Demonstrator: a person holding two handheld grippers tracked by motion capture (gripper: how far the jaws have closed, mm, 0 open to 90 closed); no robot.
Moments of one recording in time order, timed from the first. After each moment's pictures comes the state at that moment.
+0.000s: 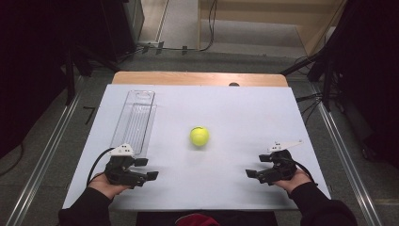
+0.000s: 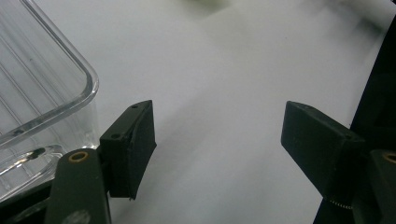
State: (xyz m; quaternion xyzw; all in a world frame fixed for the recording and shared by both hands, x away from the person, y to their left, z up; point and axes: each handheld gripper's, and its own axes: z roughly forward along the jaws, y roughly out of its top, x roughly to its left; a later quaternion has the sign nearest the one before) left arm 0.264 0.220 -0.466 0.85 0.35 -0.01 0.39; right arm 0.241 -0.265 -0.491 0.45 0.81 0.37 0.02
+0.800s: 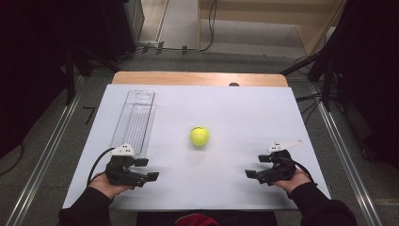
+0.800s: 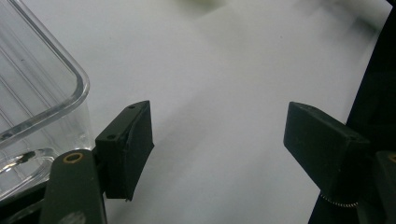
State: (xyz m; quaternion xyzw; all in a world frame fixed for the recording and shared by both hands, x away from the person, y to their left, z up) left arm 0.264 0.219 -0.466 0.85 0.35 -0.02 0.39; right arm 0.241 -0.263 -0.491 0.45 0.81 0.37 0.01
